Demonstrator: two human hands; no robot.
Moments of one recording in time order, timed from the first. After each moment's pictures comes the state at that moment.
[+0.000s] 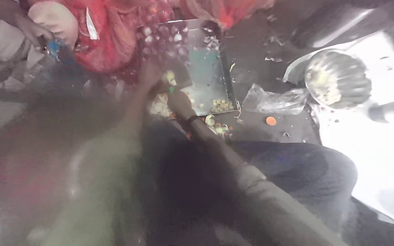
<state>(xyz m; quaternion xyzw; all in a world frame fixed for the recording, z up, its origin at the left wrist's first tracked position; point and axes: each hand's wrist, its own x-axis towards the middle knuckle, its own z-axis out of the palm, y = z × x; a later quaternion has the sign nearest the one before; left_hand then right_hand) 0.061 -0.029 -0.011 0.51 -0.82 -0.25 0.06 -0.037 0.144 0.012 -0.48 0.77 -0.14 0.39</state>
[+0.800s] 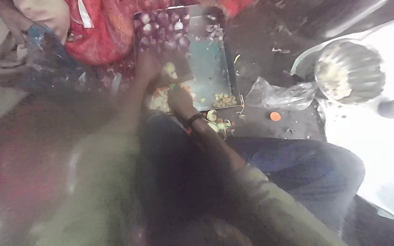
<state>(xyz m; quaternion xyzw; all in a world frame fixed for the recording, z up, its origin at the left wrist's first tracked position) 0.062 -0.036 -0.018 0.52 -0.82 -0.24 0.06 -0.037 0.145 -0.031 -0.52 0.77 -0.18 0.33</state>
